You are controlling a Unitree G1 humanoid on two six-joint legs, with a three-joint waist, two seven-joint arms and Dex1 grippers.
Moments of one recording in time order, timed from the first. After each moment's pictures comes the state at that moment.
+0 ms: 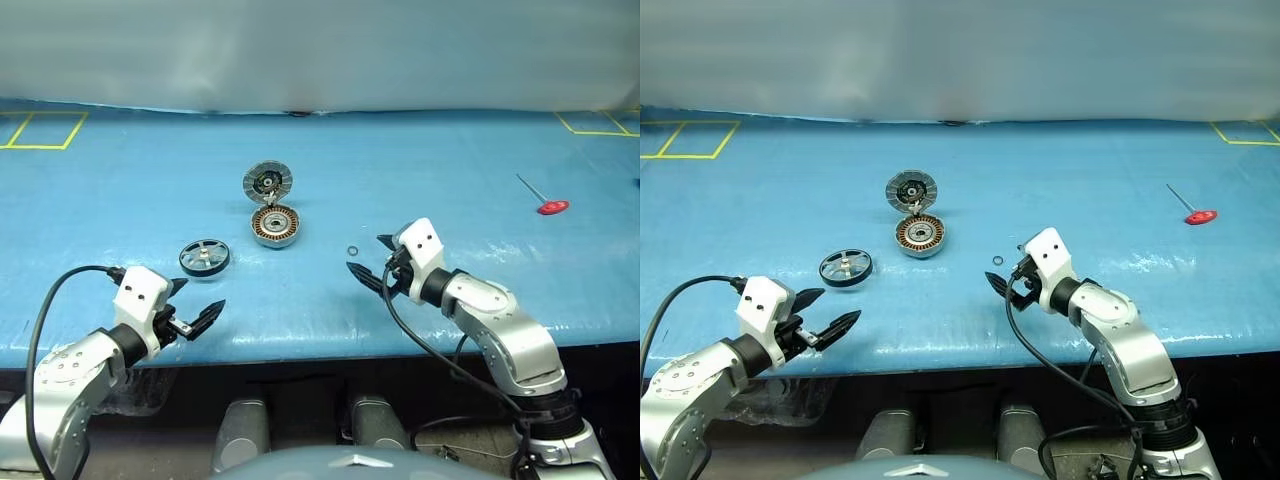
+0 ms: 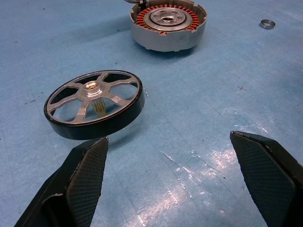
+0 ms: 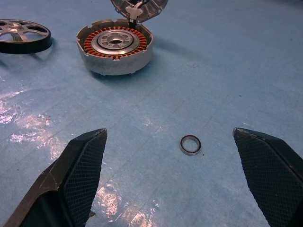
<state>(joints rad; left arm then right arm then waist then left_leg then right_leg) 0.31 0.60 0.27 -0.60 -0.43 0.67 -0.55 -0.14 -0.45 0.09 -0.40 0.28 0.67 0.50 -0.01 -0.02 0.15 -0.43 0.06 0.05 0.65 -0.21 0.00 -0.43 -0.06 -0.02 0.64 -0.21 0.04</state>
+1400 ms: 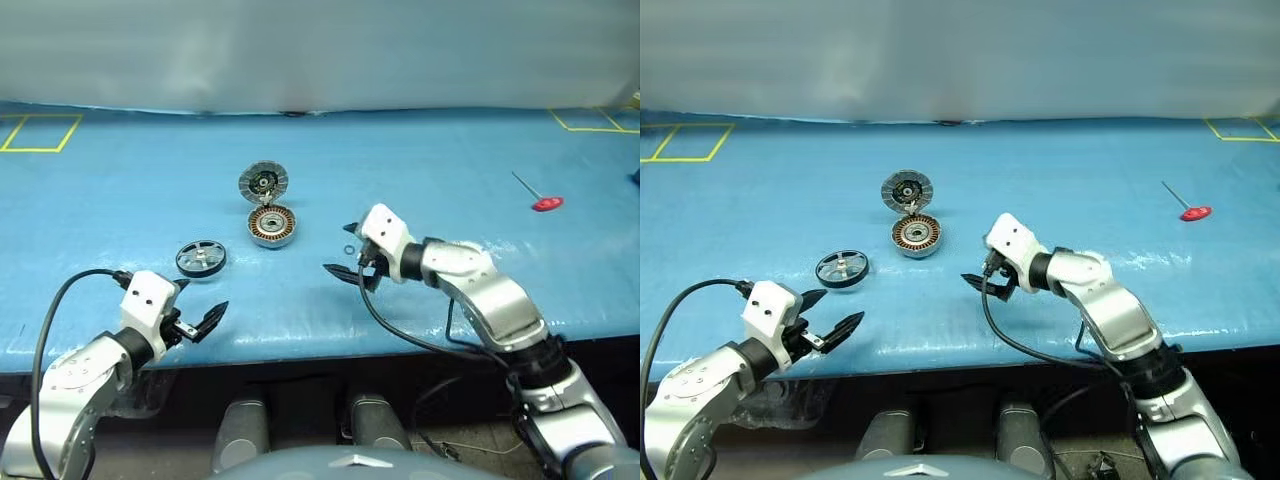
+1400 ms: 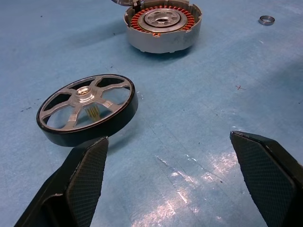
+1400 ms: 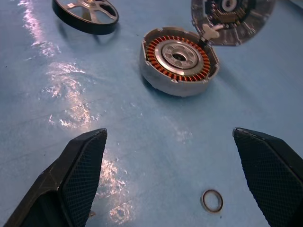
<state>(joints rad) 0.34 0.59 0.22 -0.62 -0.39 0.61 -0.50 -0.53 -0.58 0.39 -0.23 0.14 0.58 0.81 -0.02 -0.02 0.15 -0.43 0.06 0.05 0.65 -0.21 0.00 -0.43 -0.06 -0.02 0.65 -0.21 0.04</state>
